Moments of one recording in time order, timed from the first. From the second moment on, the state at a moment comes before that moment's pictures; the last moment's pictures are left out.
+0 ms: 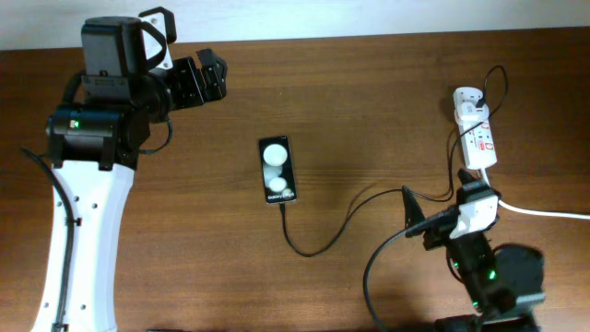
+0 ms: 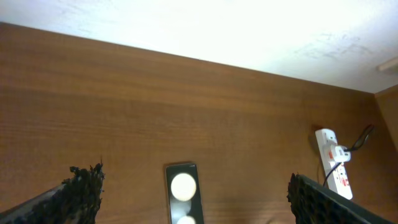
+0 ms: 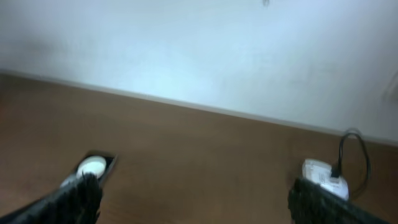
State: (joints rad) left arm -0.11 1.53 1.79 -0.92 0.20 -0.30; right arm 0.09 0.30 0.39 -0.17 -0.15 -0.07
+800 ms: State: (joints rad) left arm -0.11 1.53 1.79 -0.92 0.20 -0.30; right arm 0.09 0.02 0.01 -0.06 -0.16 -0.06
